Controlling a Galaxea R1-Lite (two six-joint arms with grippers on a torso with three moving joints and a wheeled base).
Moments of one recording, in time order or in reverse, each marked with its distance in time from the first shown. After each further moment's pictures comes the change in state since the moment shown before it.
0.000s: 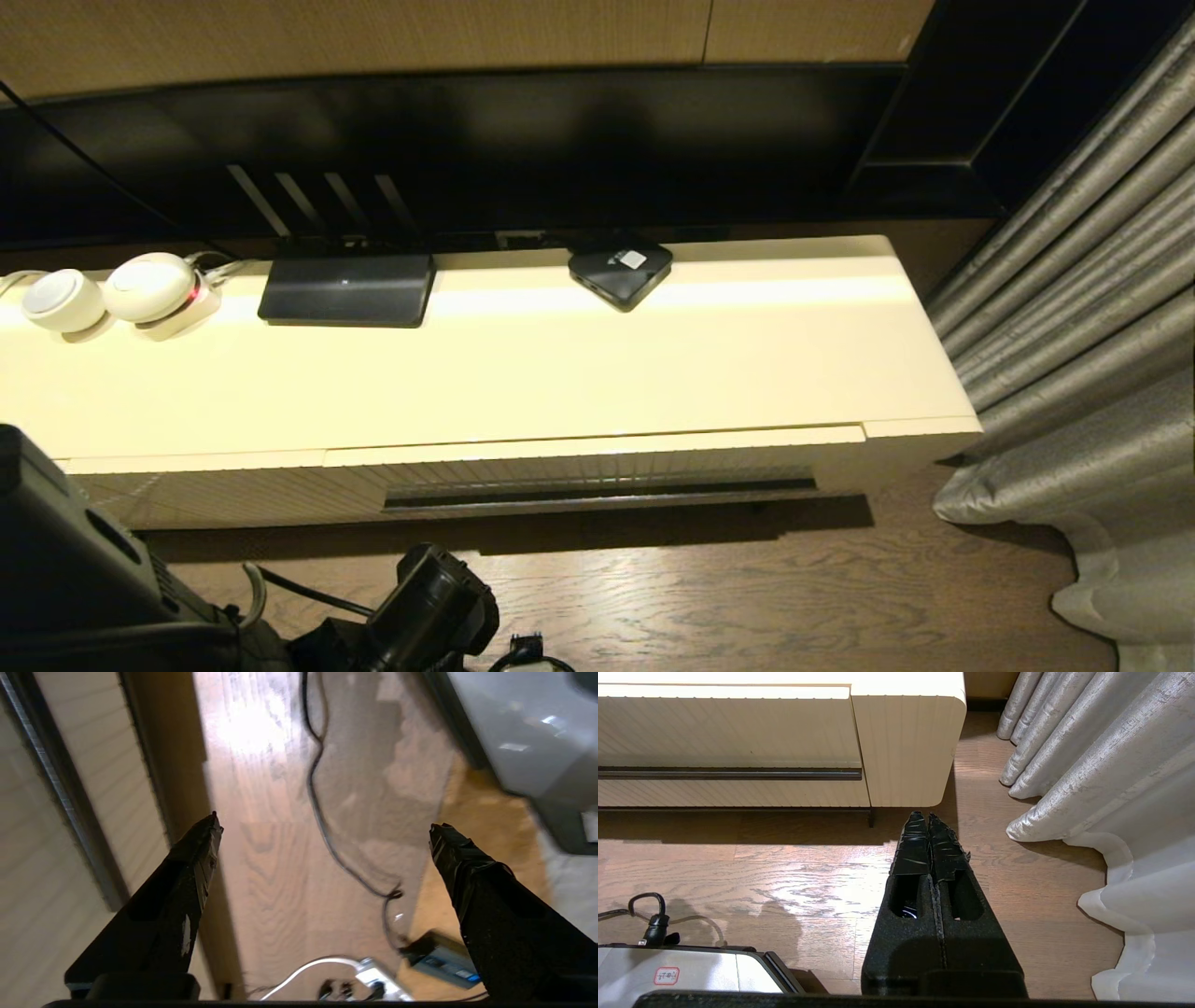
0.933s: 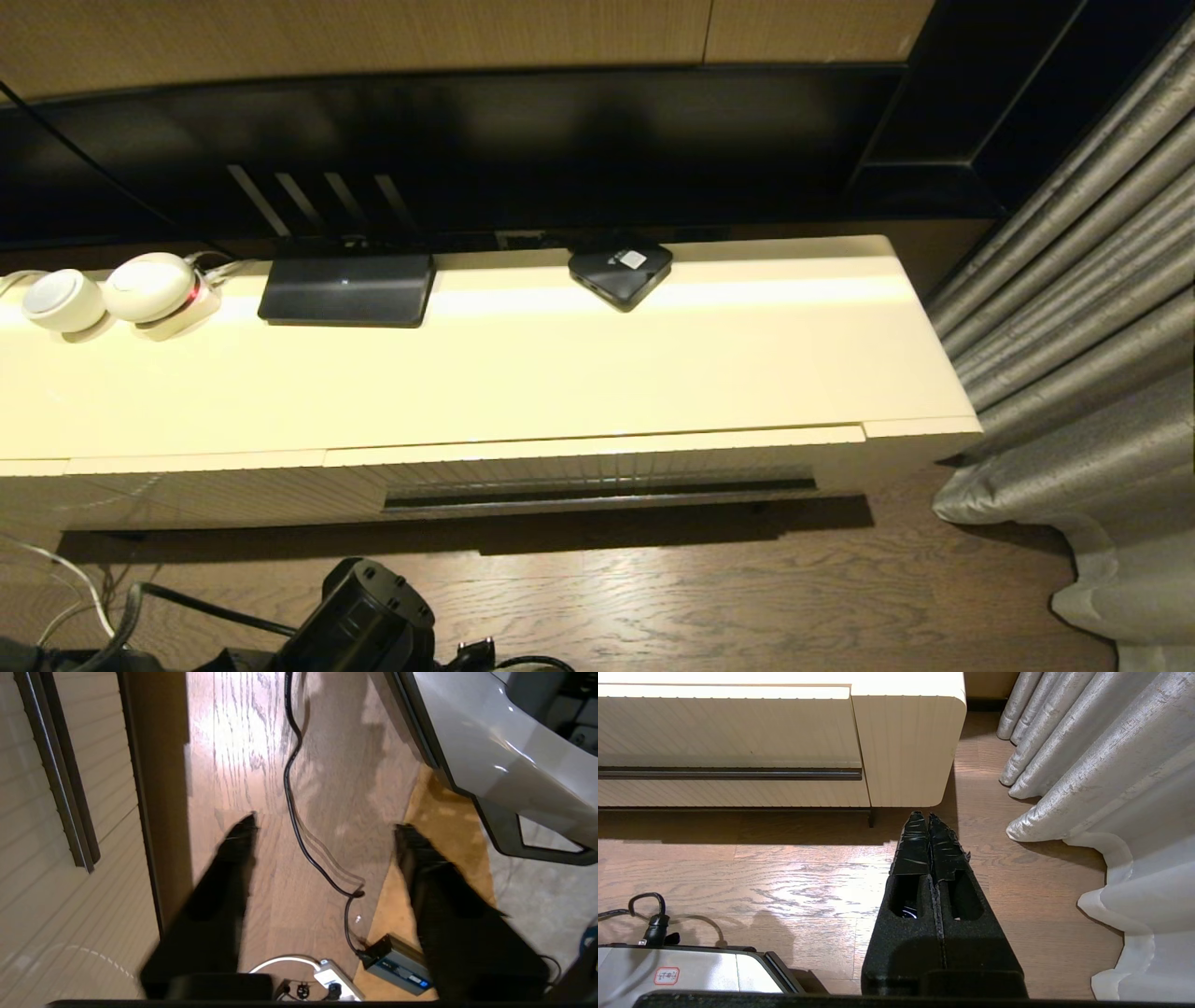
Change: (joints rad) left arm -0.002 -0.203 0.078 0.098 -0.049 -0.131; right arm 0.000 0.000 0.000 0.000 0.000 0.000
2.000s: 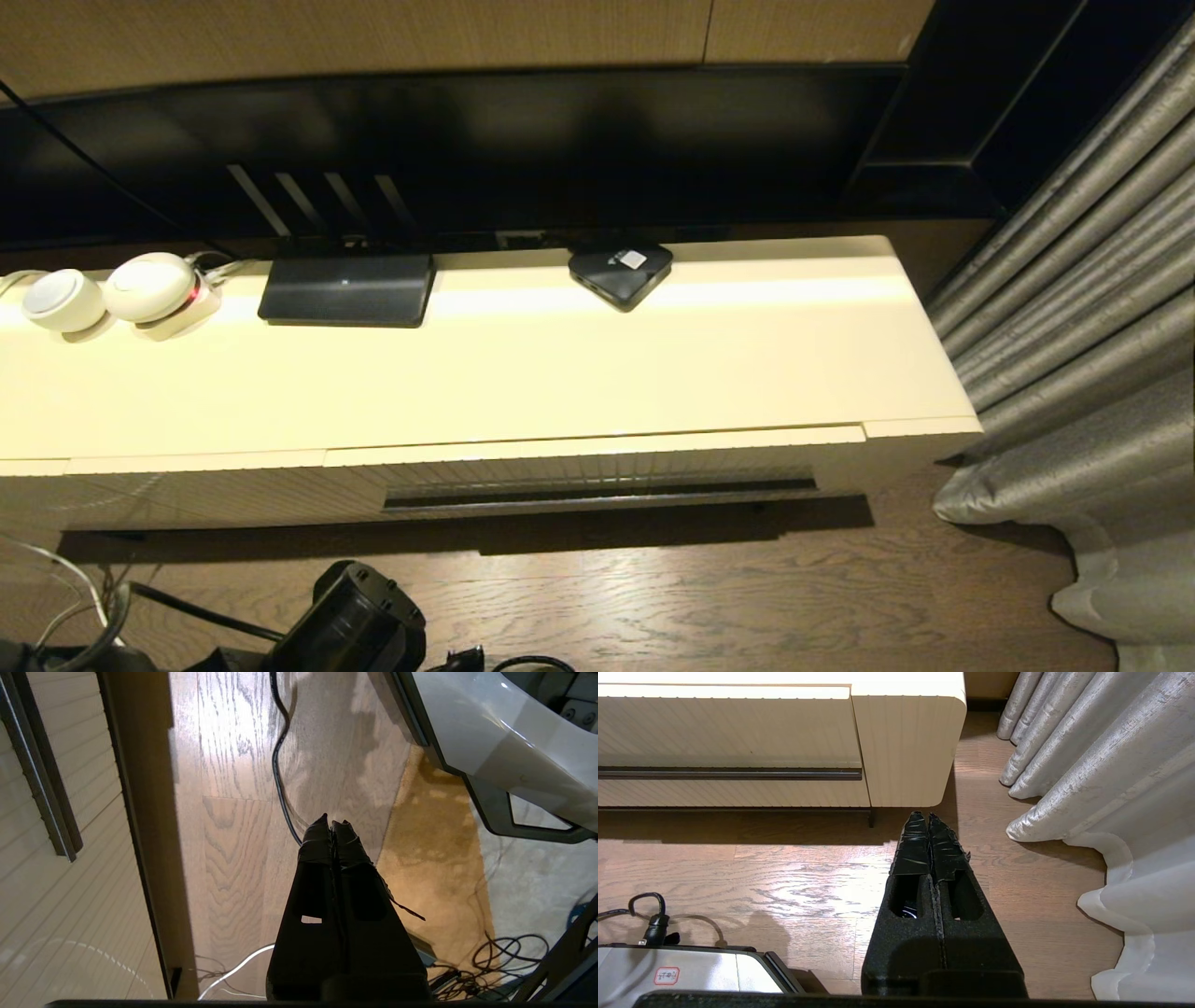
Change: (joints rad) left arm 0.018 -0.016 -0.001 0.065 -0.005 0.012; right arm 0.000 0.000 0.000 0.000 0.001 0.000
